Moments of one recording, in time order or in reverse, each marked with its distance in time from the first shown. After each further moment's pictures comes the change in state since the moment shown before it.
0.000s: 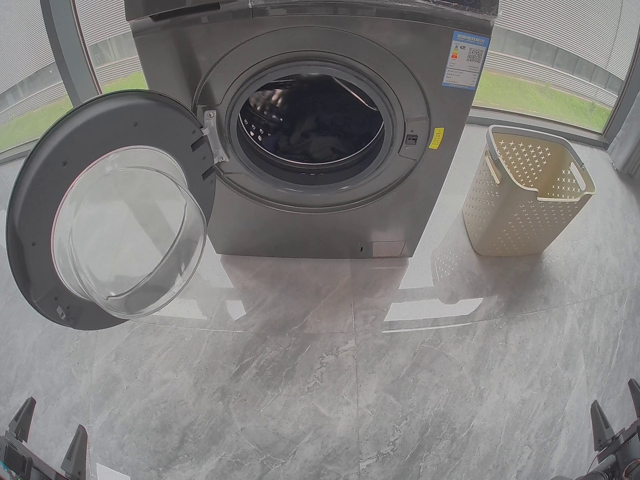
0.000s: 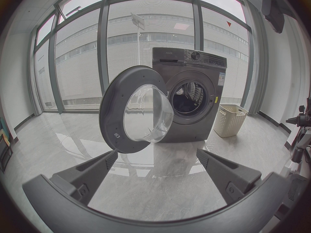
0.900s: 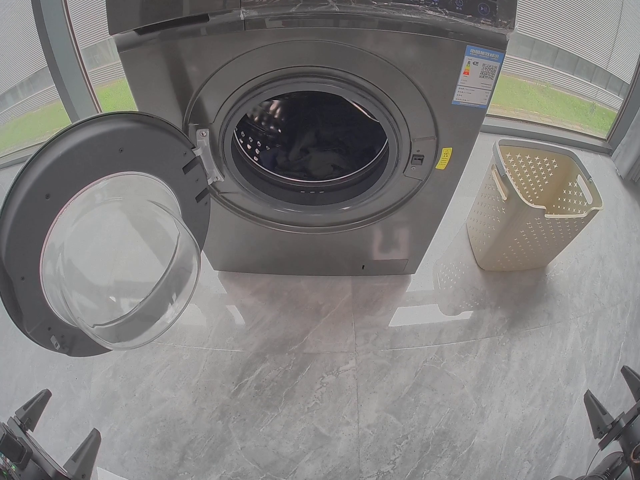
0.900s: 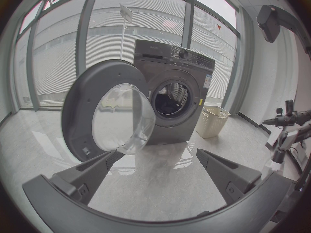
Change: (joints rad) left arm -0.223 0.168 -0.001 -0.126 0.001 -0.029; right arm 0.154 0.263 0.000 -0.171 -0.063 0.007
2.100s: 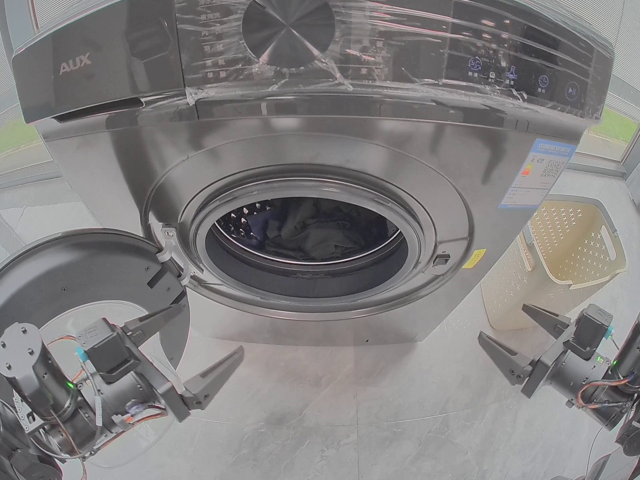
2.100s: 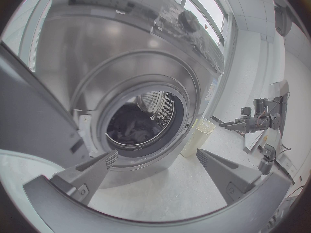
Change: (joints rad) left arm -0.399 1.286 -0.014 -1.285 0.028 -0.014; right arm 0.474 1.120 0.000 -1.173 -0.060 0.112
